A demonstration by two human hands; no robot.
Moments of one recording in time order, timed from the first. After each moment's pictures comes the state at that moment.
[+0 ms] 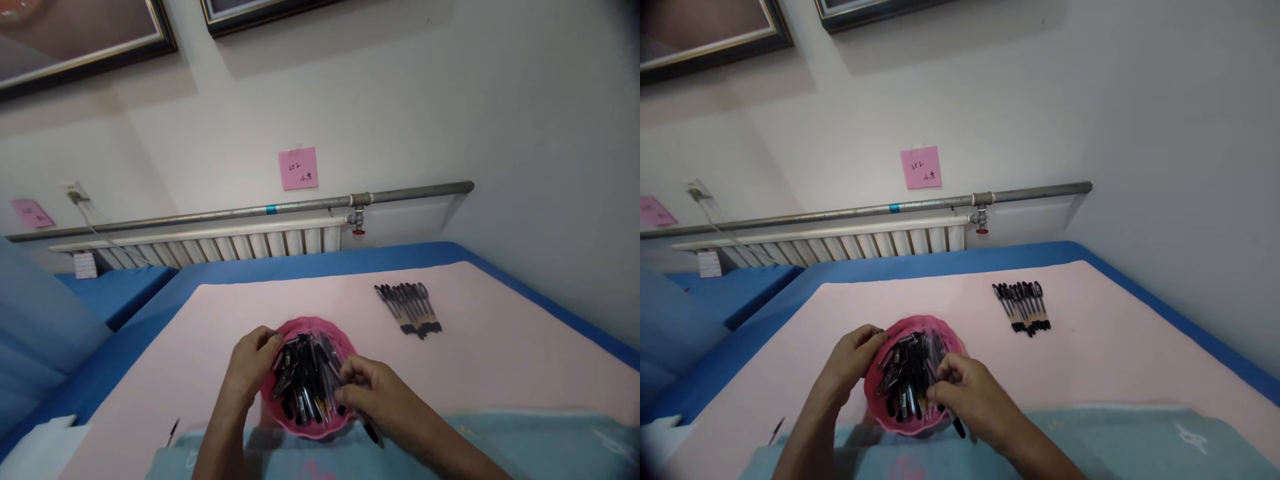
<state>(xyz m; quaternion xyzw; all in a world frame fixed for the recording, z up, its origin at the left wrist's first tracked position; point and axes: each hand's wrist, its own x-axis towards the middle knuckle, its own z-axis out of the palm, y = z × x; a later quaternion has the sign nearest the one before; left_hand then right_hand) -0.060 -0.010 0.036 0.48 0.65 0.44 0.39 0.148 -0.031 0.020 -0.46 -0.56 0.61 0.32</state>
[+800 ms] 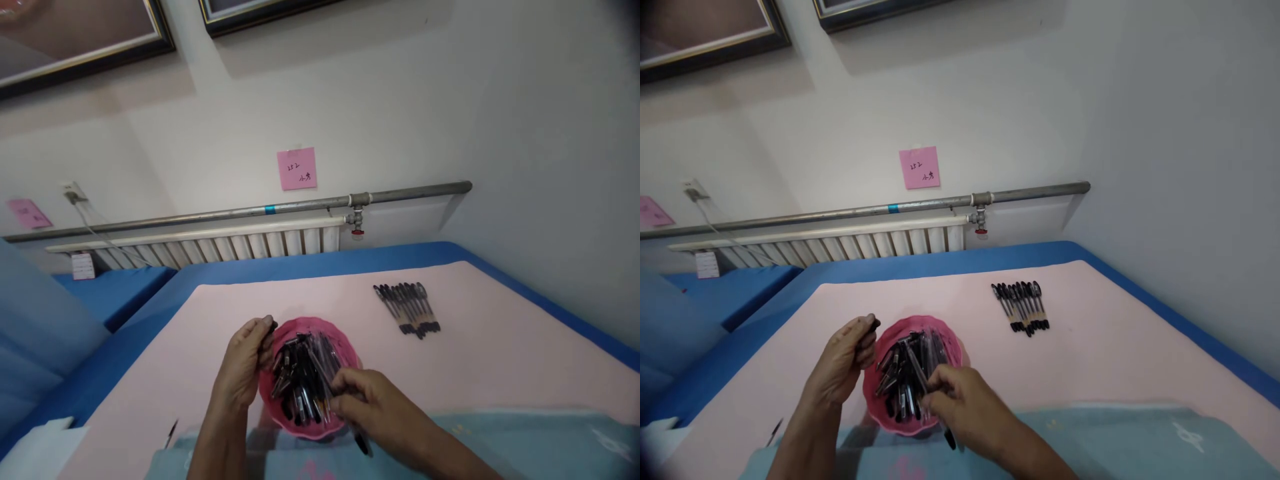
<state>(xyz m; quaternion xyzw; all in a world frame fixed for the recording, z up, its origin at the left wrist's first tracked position) -0.053 -0.011 0.045 0.36 0.50 0.56 0.56 0.145 -0.037 0.021 -0.44 -0.59 0.62 0.28</state>
